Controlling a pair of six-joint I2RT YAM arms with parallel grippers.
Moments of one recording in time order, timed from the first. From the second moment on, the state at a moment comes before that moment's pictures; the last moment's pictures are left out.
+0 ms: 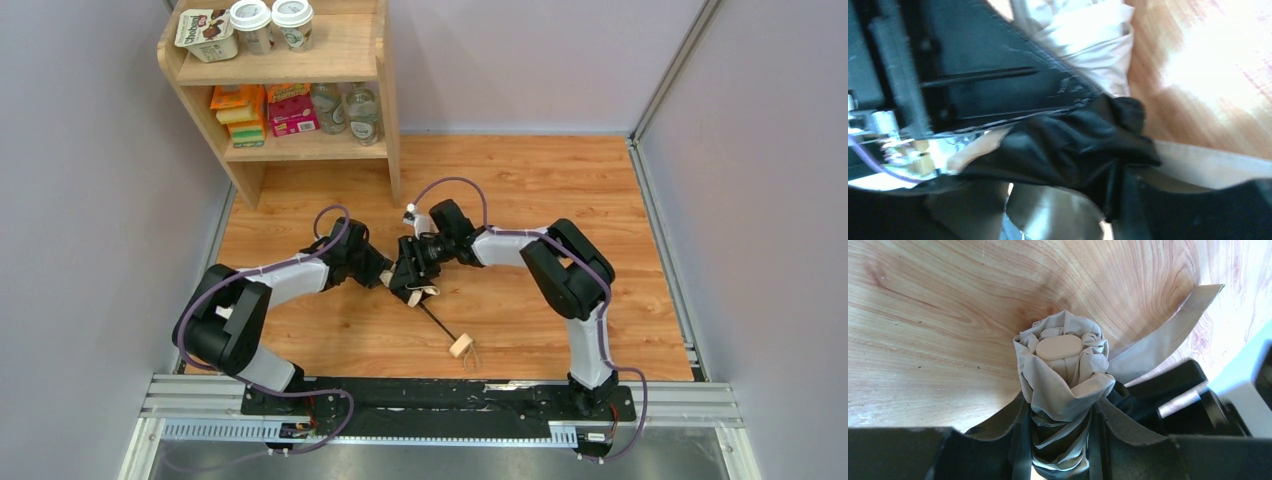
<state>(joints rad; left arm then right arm) -0.45 1.52 0.66 -0.10 0.09 -1.29 0.68 2.09 1.19 0.12 -0.82 0.56</state>
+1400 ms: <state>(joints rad) -0.45 1.37 0.65 -0.31 0.07 -1.18 1.04 1.84 0.90 0.30 0.09 0.13</state>
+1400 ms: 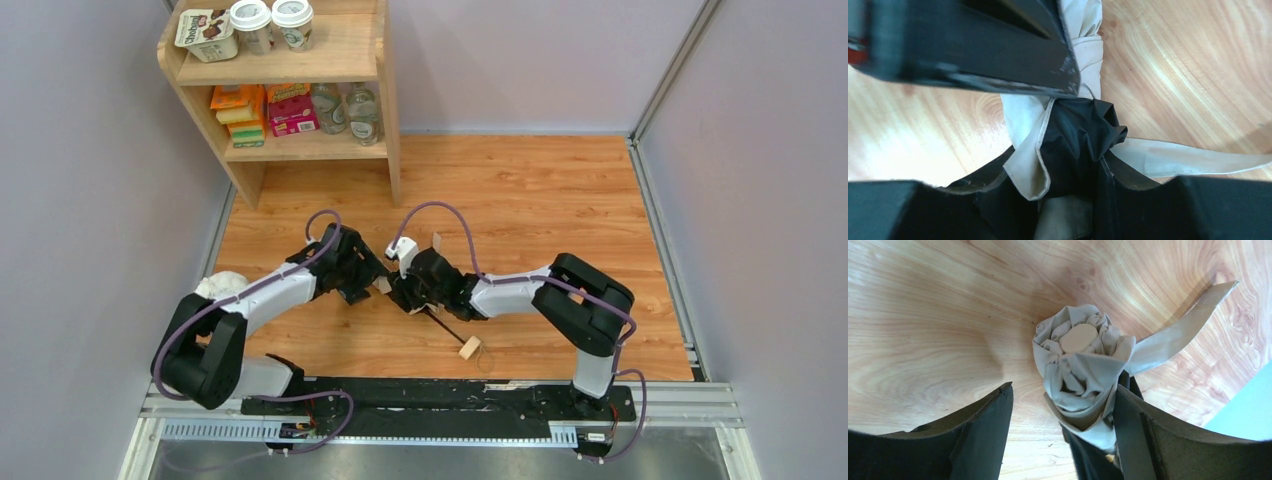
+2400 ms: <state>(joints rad) -0.44 1.49 0.55 0.12 0.12 -1.25 0.63 2.18 1.10 0.49 -1.02 0.69</state>
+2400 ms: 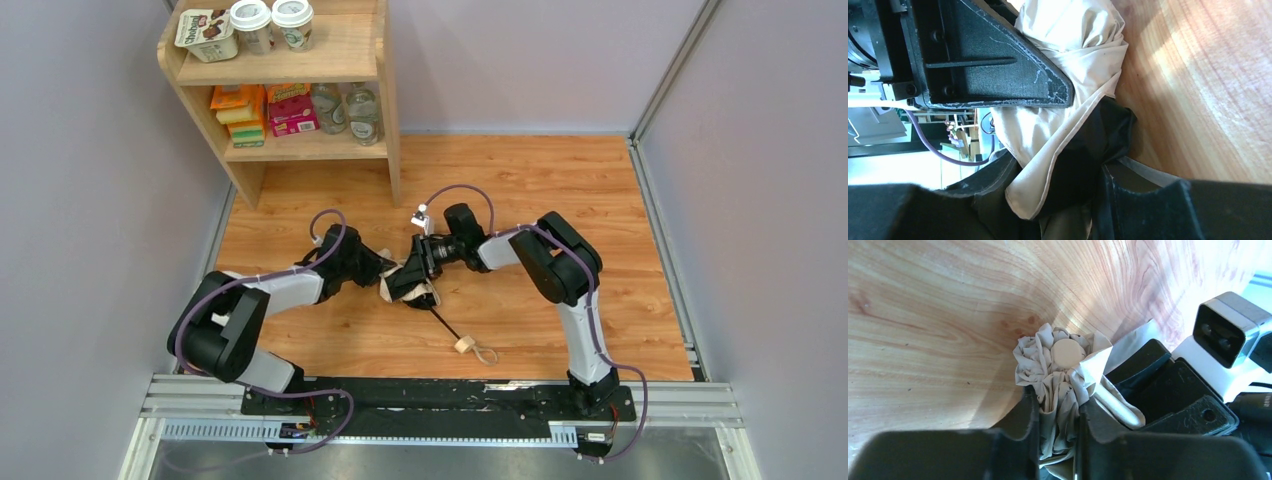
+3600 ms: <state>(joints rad) -0.45 1.47 0.66 -0.15 0.11 -1.29 1.07 1.96 1.24 -0.18 0.23 0.13</state>
